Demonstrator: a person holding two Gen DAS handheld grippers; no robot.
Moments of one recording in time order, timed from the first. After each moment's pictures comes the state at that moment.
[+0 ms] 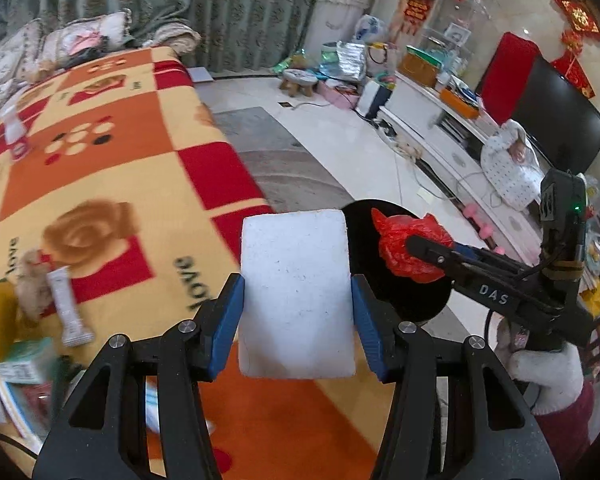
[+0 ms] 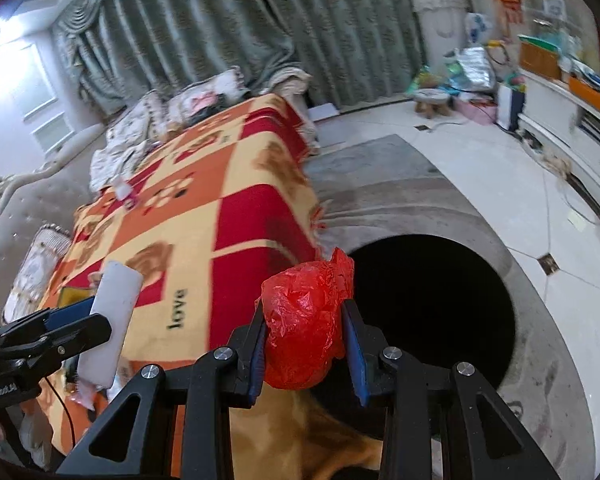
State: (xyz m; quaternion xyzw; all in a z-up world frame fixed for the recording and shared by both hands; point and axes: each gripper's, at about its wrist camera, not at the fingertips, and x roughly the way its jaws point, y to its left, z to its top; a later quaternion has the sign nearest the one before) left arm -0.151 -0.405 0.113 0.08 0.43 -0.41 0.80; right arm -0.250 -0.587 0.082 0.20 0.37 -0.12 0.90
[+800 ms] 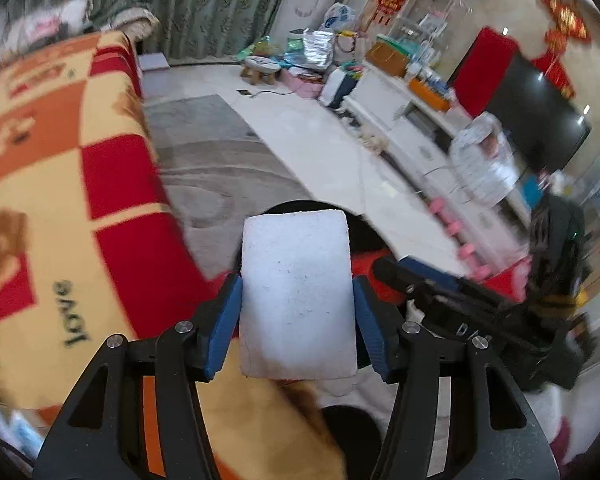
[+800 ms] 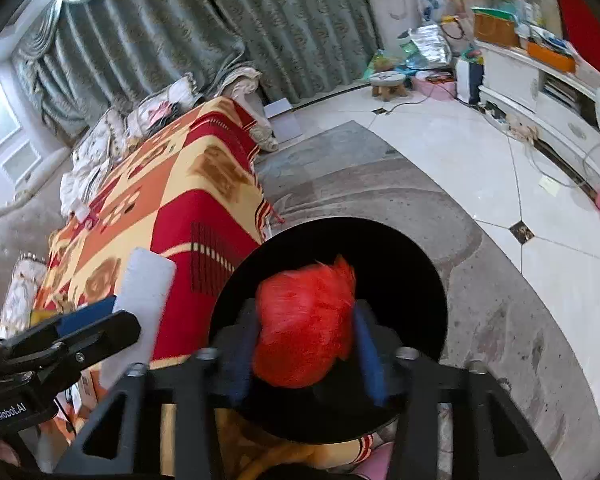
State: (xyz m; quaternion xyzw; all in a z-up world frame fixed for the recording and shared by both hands) left arm -0.154 -0.488 0.082 0.04 0.46 -0.47 0.76; right arm -0.281 -0.648 0.059 0.25 0.38 -0.18 0.88
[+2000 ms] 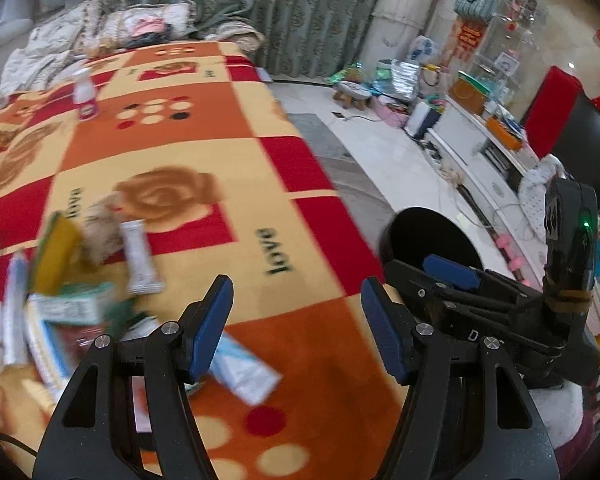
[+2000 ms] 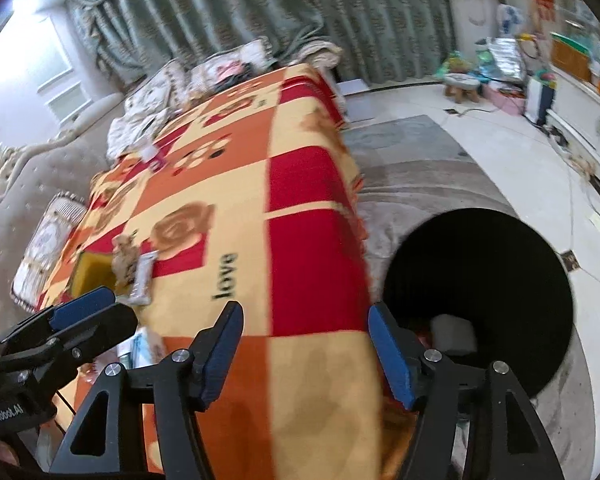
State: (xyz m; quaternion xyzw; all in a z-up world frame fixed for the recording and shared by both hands) left arm -0.146 -0.324 0.112 0.04 0.44 -0.31 0.84; right arm -0.215 -0.516 0.070 0.19 0.42 -0.07 0.89
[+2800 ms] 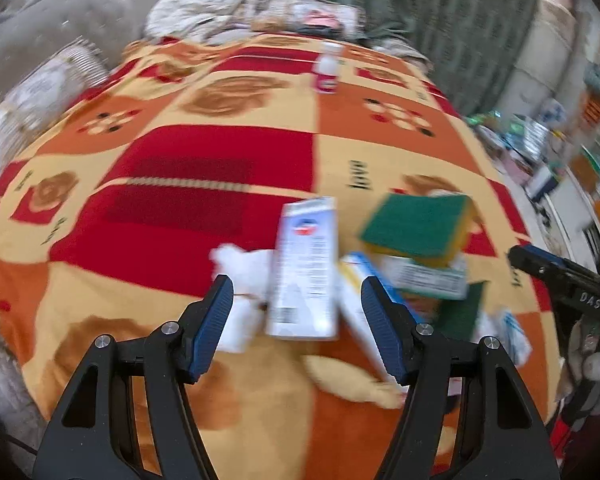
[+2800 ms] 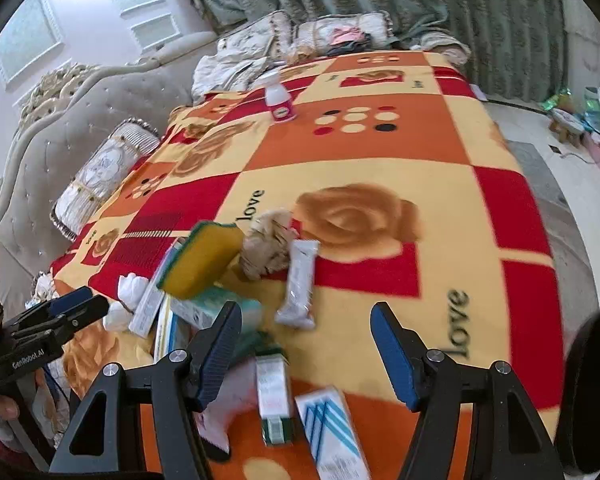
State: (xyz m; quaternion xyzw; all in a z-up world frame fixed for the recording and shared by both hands) left arm -0.085 -0.066 0.087 -0.02 0.45 -0.09 0.89; right arm -0.096 -0.359 0.066 0.11 0.45 0.08 0.88
